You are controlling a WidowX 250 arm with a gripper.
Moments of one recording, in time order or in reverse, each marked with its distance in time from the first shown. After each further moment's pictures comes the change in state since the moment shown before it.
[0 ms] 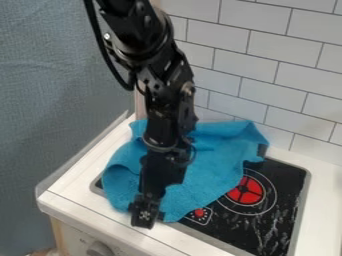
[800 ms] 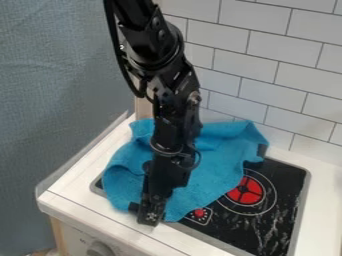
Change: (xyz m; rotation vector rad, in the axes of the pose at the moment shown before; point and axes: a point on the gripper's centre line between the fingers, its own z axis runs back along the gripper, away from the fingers) arm 0.007 0.012 -0.015 -0.011 0.015 0.028
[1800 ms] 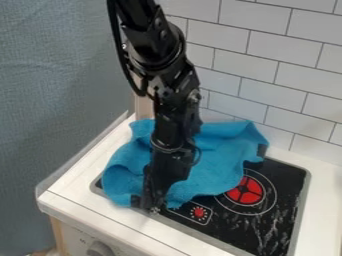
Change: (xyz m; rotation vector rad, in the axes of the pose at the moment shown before) arm 0.003 0.003 0.002 0.016 -0.026 0.055
